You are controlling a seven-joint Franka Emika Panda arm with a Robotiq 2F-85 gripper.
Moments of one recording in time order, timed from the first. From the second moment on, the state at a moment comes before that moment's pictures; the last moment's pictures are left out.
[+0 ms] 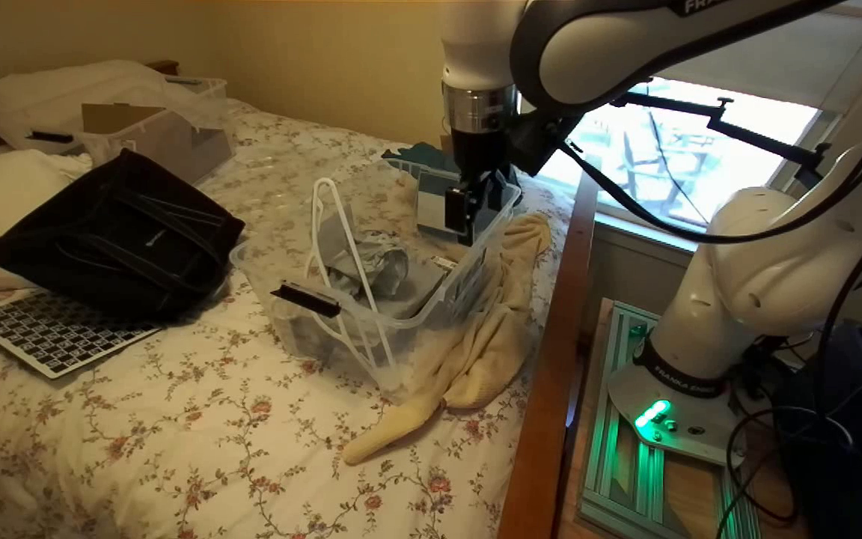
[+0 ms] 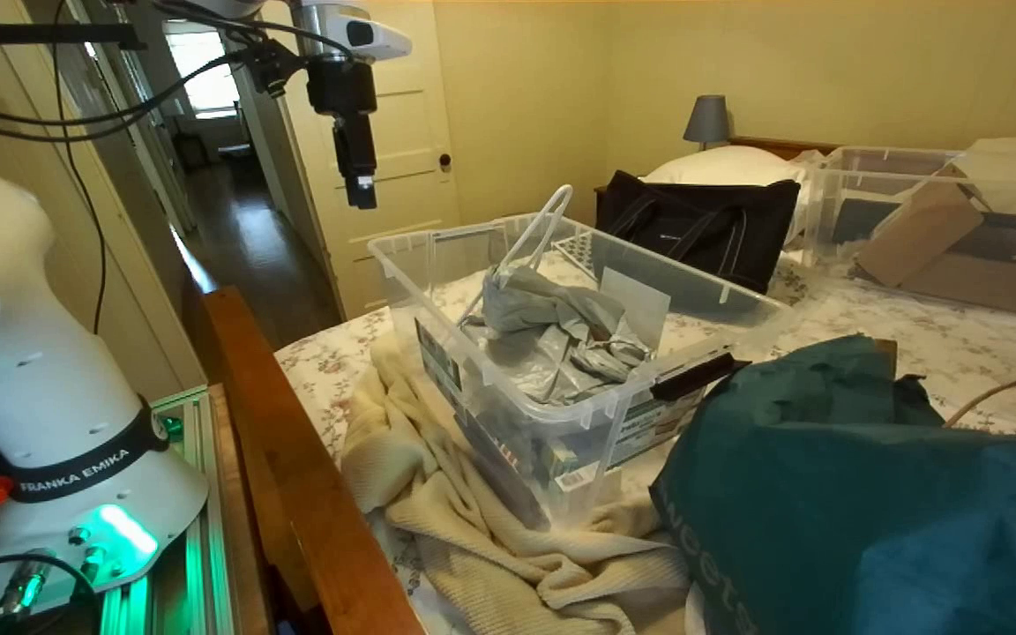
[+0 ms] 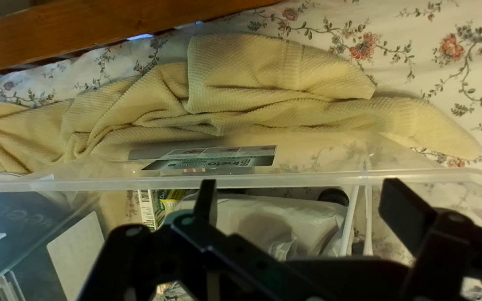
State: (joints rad) arm 0.00 -0.48 0.24 -2.49 -0.06 1.89 0.38
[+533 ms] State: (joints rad) arm 0.00 -0.39 0.23 -2.42 -0.02 1.98 0.62
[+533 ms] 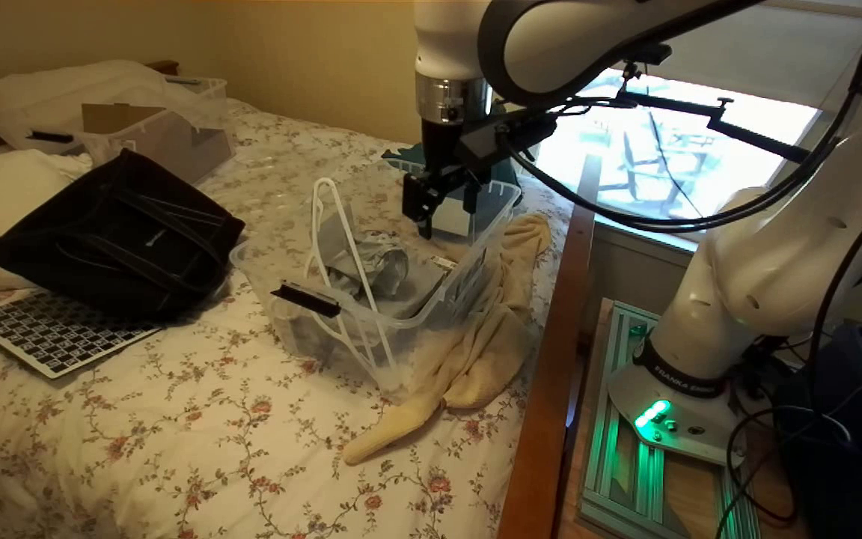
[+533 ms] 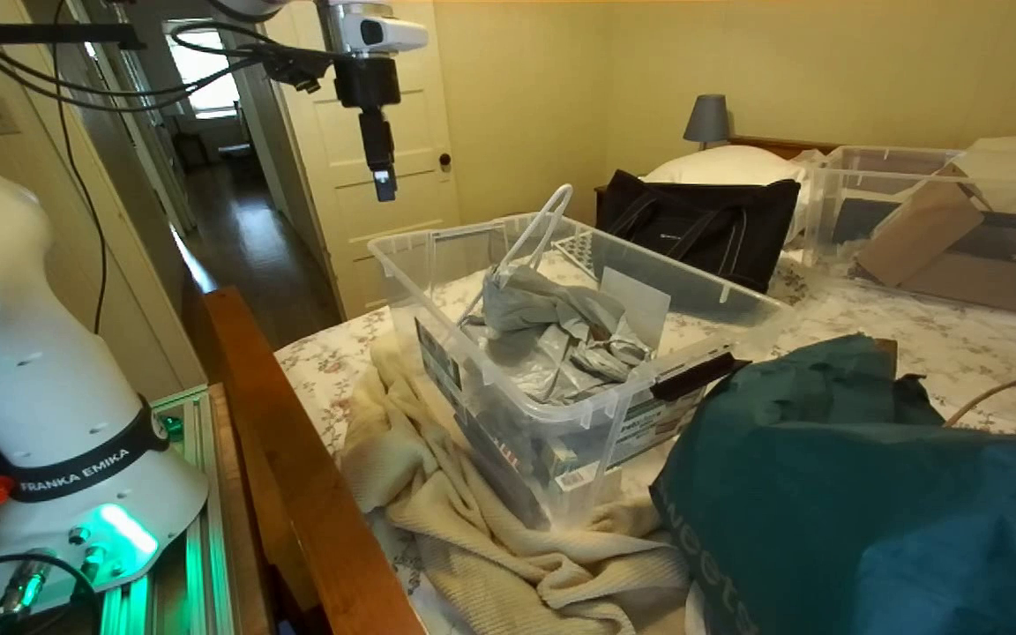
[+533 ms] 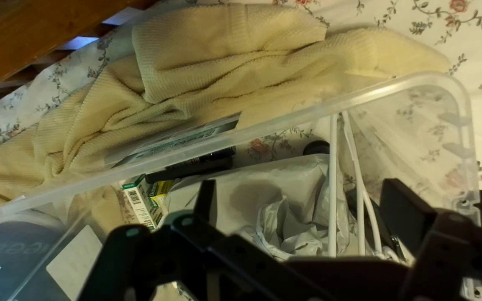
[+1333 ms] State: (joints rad) arm 0.00 -0.31 0.23 -2.40 -0.04 2.16 0.70
